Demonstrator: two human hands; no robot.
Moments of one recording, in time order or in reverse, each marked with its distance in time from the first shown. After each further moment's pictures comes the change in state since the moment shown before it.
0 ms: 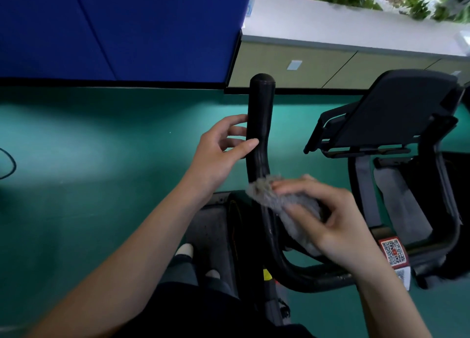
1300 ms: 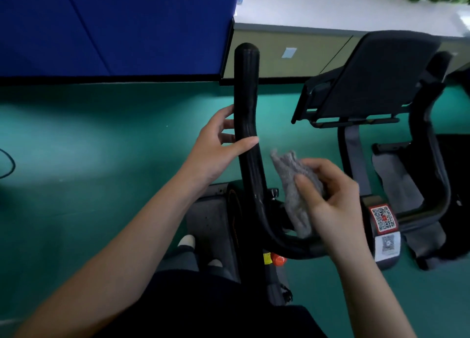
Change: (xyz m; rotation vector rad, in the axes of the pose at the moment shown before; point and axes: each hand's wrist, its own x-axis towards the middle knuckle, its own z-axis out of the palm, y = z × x) left_hand -0.023 -0.011 0.012 0.155 -0.053 -0.063; right_hand -0.035 0.025 0.013 0.009 0.412 0.228
